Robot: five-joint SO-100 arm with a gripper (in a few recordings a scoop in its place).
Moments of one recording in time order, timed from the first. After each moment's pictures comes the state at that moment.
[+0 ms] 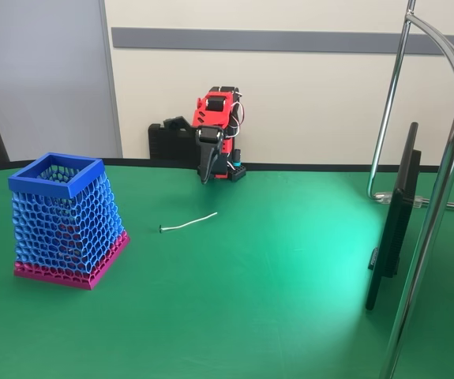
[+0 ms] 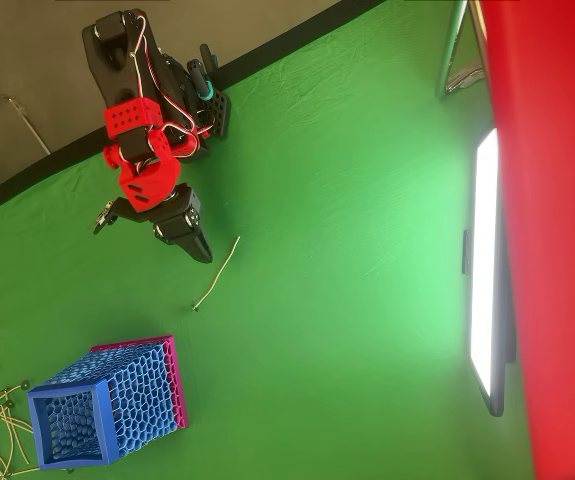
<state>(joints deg) 8.9 161.5 160.0 42.5 -5.0</state>
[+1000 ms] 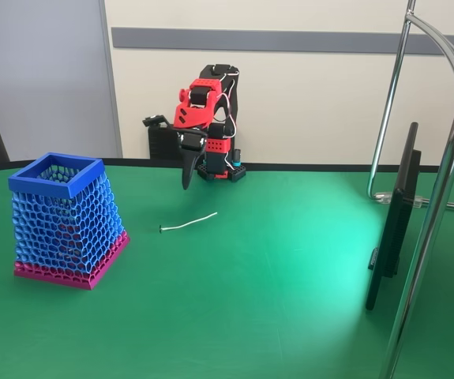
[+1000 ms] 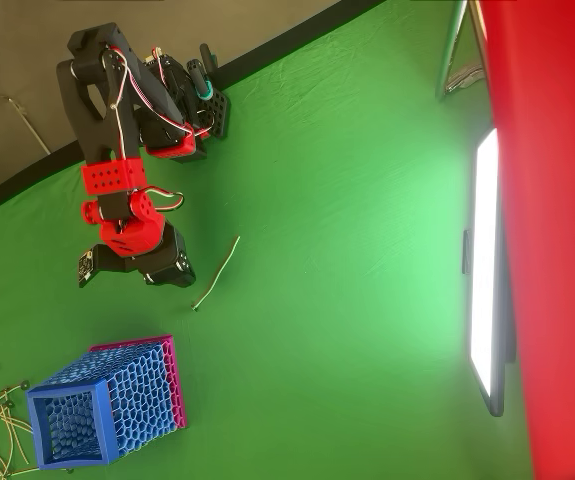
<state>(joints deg) 17.2 119.3 129.0 50.0 -17.1</state>
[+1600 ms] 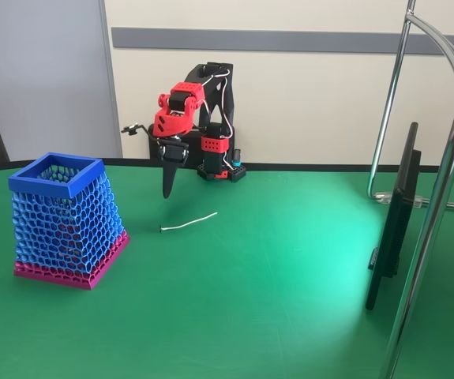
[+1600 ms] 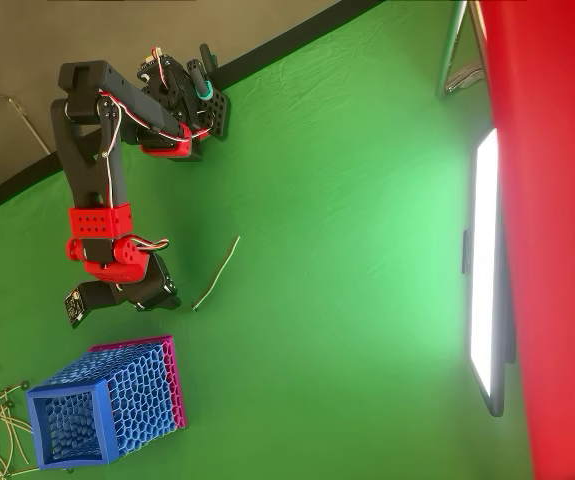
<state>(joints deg) 23.9 96.9 112.9 54.8 -39.6</state>
